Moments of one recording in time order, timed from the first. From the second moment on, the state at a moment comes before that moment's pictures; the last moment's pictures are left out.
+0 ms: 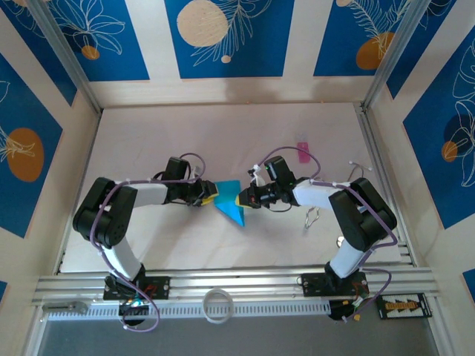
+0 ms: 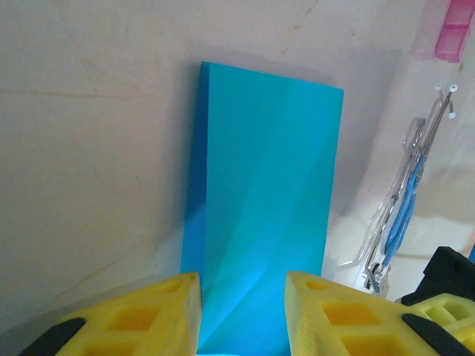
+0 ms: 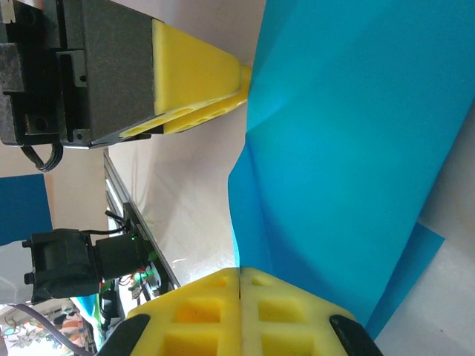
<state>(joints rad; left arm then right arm) -0.37 1.73 0.76 0.04 0.66 -0.89 0.53 1.67 0.78 0.02 -0.80 0.69</state>
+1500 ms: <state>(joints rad) -0.38 1.58 0.66 0.16 0.50 -1.09 0.52 1.41 0.71 -0.15 -0.52 0.62</state>
